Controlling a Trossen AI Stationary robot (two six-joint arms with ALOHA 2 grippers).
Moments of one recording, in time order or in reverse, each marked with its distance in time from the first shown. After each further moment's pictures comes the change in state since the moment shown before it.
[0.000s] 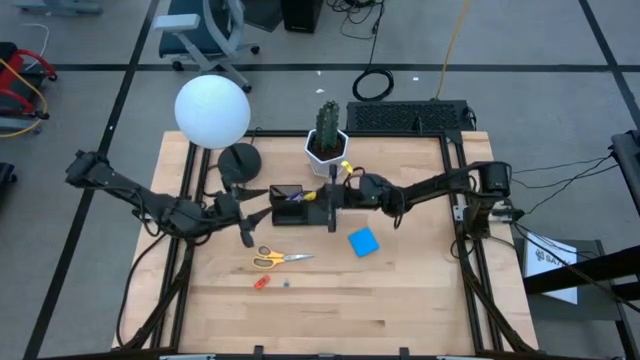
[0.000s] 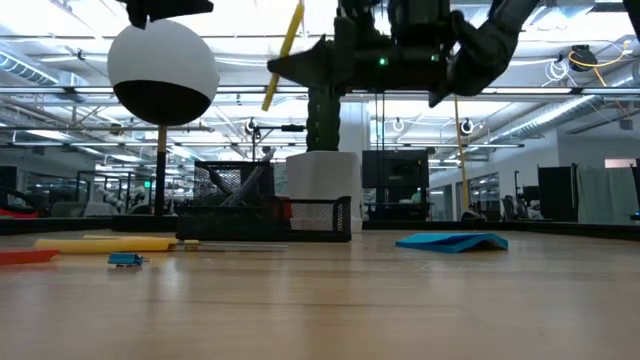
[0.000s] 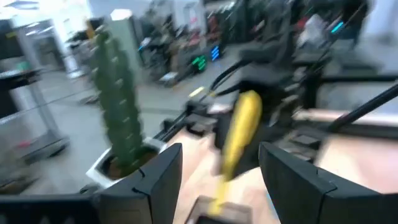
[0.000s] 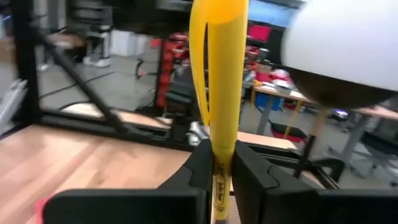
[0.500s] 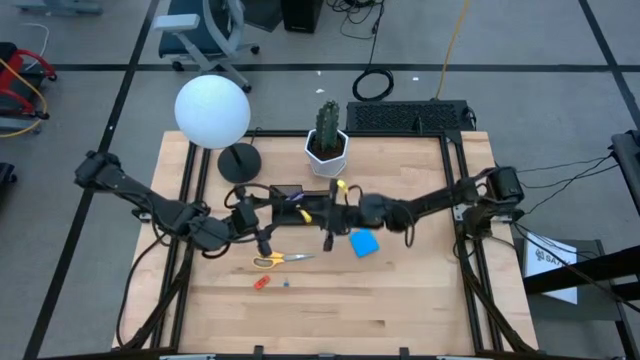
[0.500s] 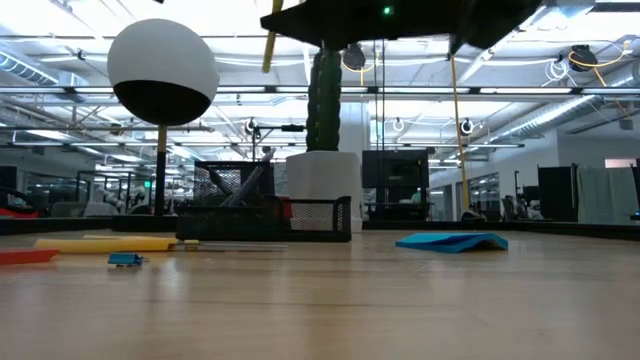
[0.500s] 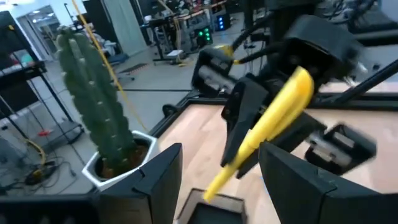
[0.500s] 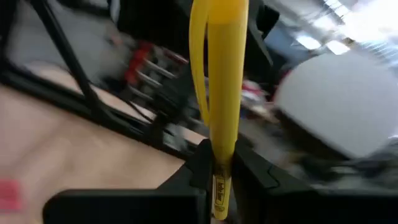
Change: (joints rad) left arm -0.042 0.249 0.266 -0.239 -0.083 -0.084; right arm 0.197 -0.075 0.085 -0.181 0.305 -0.335
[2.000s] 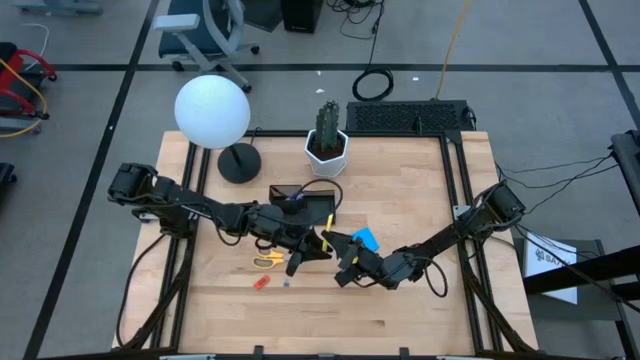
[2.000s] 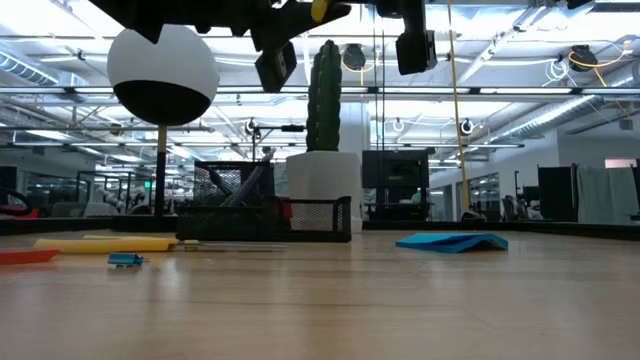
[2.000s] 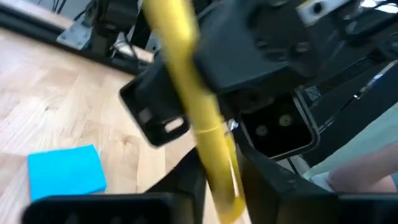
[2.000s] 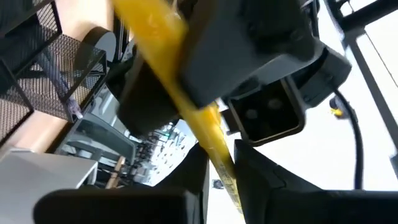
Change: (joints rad) left arm 0.293 0.429 0.000 0.514 1.060 -0.432; right arm 0.387 0.080 -0.002 0.213 0.846 -1.575
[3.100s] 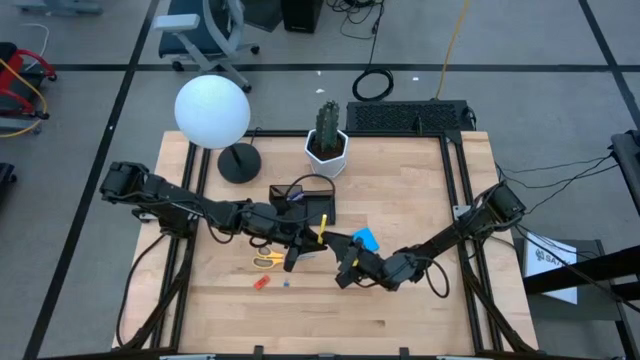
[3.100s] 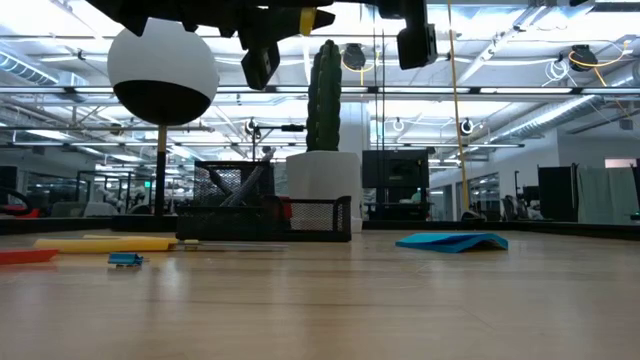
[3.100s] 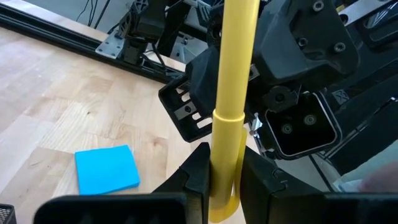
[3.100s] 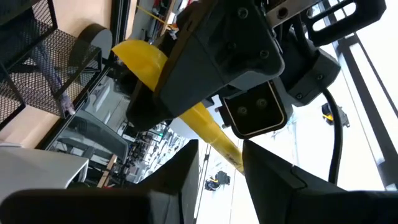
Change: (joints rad) left arm -0.012 -0.080 -0.036 -0.070 -0.101 0.028; right arm 0.009 0.000 0.001 0.013 0.006 -0.066
